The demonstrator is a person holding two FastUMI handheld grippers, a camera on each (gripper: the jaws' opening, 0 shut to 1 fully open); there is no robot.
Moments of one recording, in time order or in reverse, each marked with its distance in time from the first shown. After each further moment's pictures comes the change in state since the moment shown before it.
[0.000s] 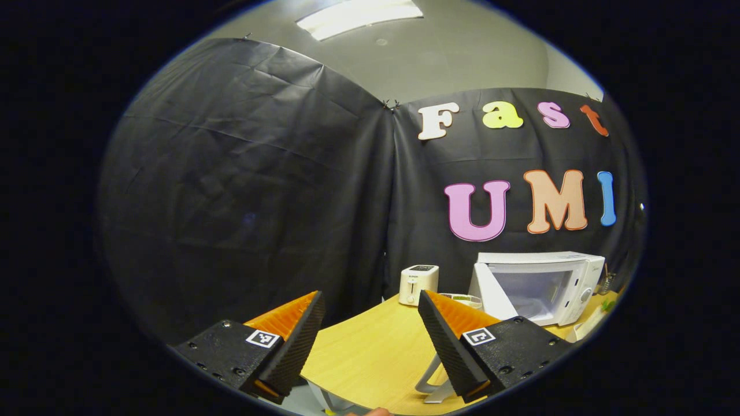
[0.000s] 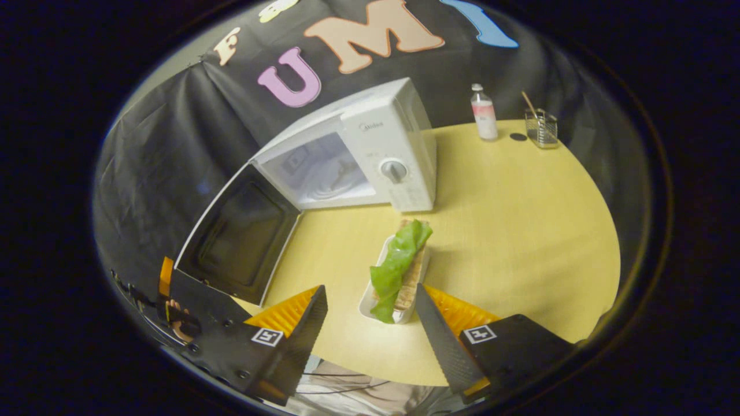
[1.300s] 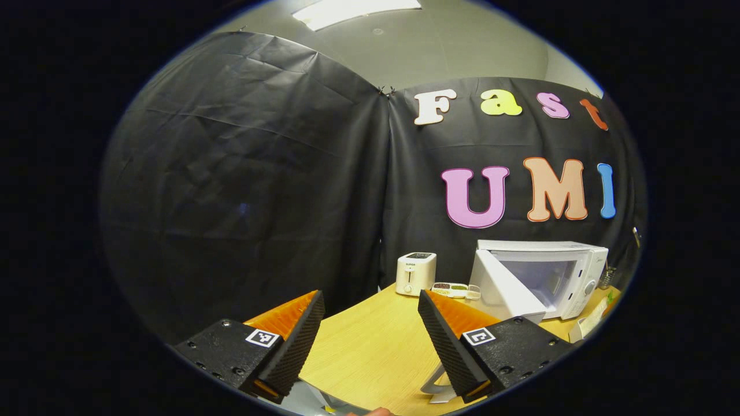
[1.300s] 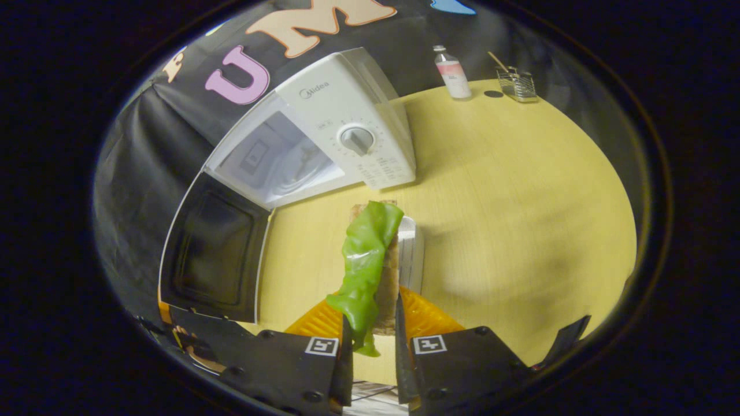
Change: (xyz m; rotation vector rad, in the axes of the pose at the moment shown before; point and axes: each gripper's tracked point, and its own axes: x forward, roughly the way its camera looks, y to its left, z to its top) left arm 0.021 -0.008 -0.026 0.004 0.062 -0.043; right arm 0.042 0.003 -0.014 0.171 0.027 -0.069
